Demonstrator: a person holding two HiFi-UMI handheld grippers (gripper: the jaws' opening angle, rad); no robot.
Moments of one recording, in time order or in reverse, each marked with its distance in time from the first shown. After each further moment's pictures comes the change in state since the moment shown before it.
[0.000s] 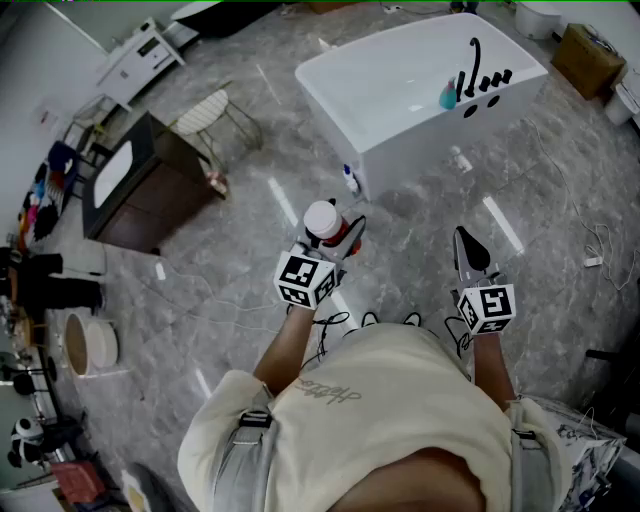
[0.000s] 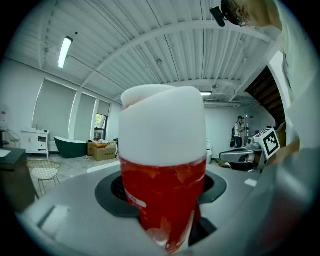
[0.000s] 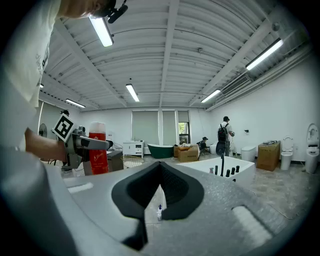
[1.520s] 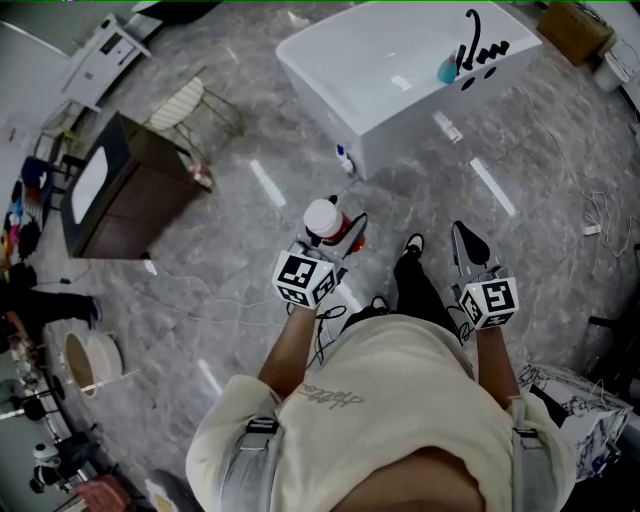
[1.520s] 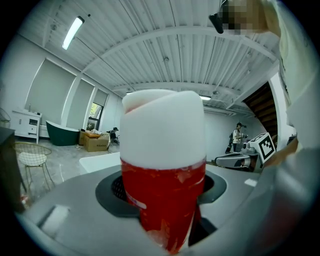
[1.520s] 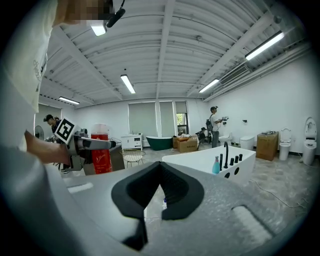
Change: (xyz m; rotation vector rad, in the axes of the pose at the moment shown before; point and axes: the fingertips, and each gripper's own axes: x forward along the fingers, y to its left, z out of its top) left arm 0.004 0.060 -0.038 -0.107 0.021 -0.096; right arm 0.053 0.039 -0.031 0.058 0.102 -0.008
